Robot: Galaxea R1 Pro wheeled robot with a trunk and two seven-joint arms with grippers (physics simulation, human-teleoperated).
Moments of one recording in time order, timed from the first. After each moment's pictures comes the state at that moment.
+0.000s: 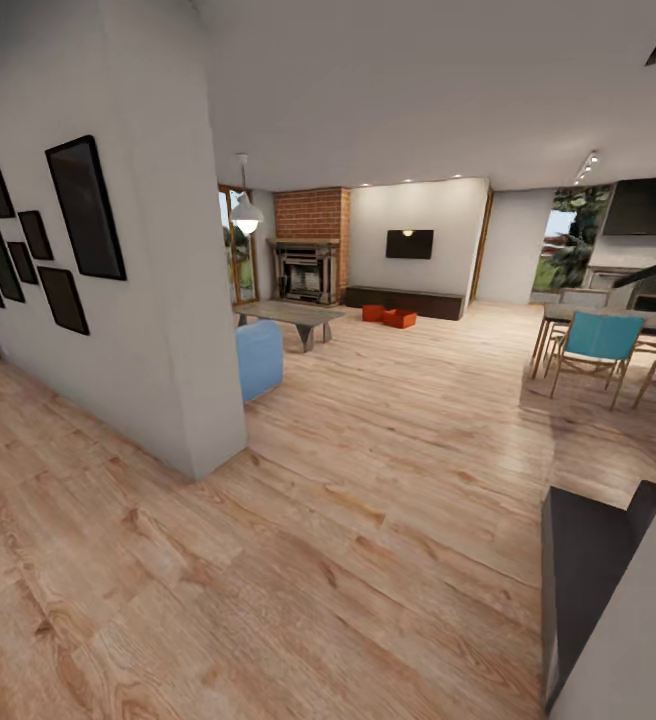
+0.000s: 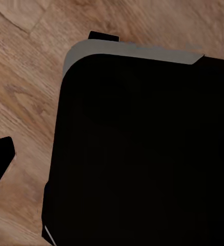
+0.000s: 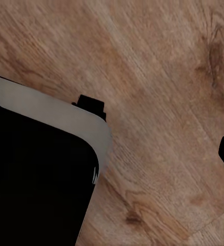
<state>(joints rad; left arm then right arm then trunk) 0.00 0.00 0.01 -0.09 0.18 -0.01 0.01 -0.15 -0.06 0.43 0.02 -0.08 -0.12 0.02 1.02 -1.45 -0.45</state>
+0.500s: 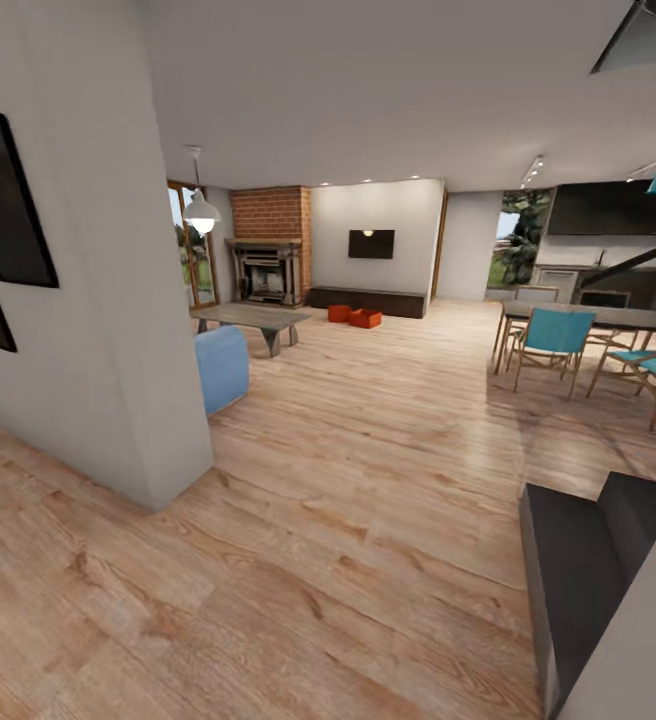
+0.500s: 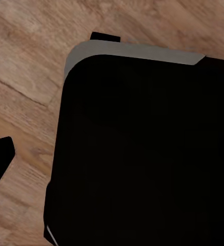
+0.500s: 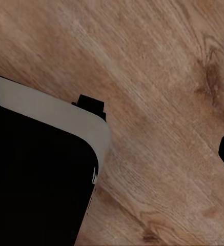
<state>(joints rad) 0.00 0.00 0.01 -0.09 0.18 -0.01 0.01 -0.15 -0.06 0.43 0.02 -0.08 -0.12 0.02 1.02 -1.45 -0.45</state>
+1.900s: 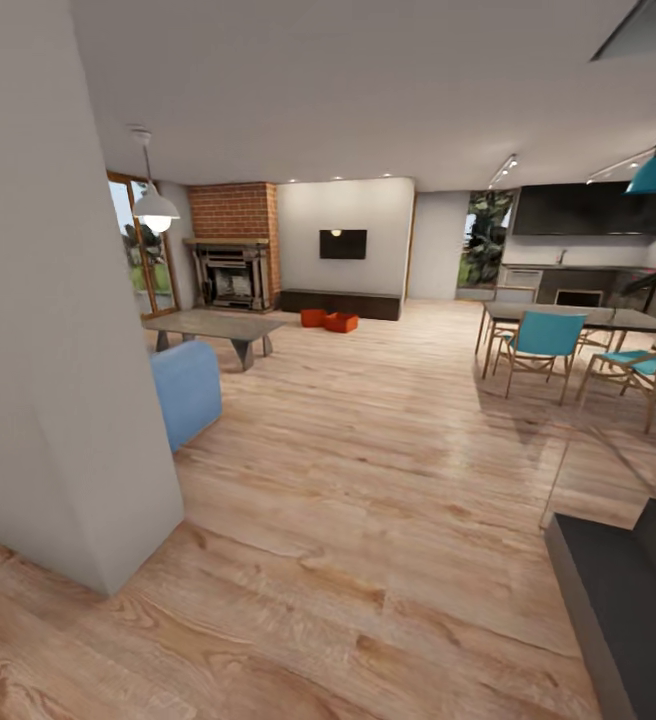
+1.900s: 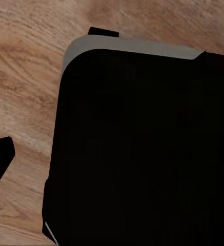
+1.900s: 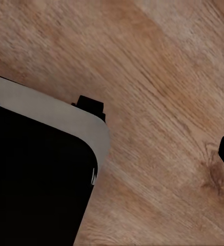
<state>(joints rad) 0.00 0.00 0.01 -0.09 0.18 0.00 0.01 -0.15 -0.06 0.43 0.02 -0.07 -0.13 0.02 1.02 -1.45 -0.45</state>
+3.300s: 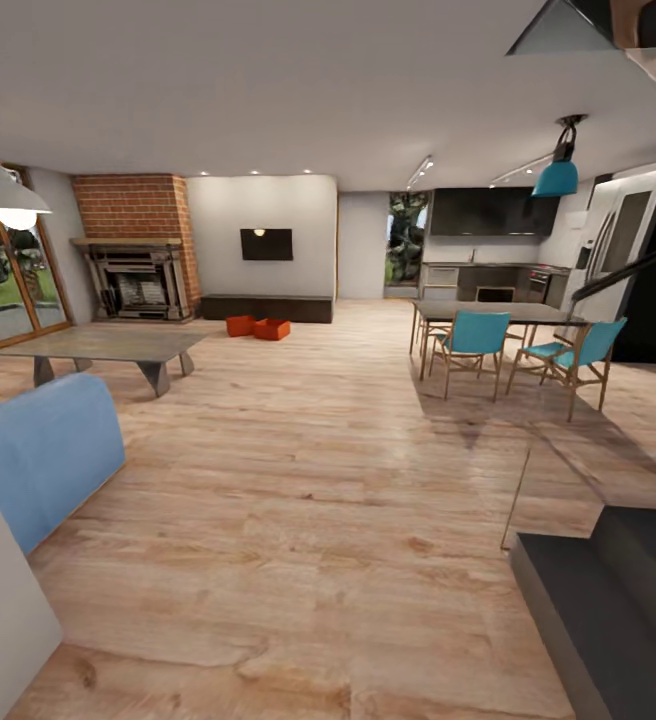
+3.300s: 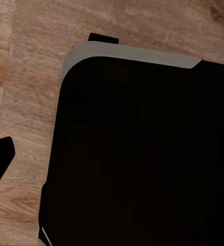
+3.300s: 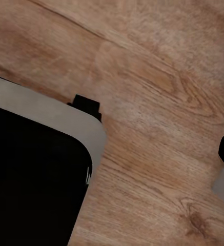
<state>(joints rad) 0.00 0.00 0.01 -0.10 0.20 -0.01 0.00 -0.15 -0.06 0.43 0.02 -0.07 -0.13 0.02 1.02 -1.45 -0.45</state>
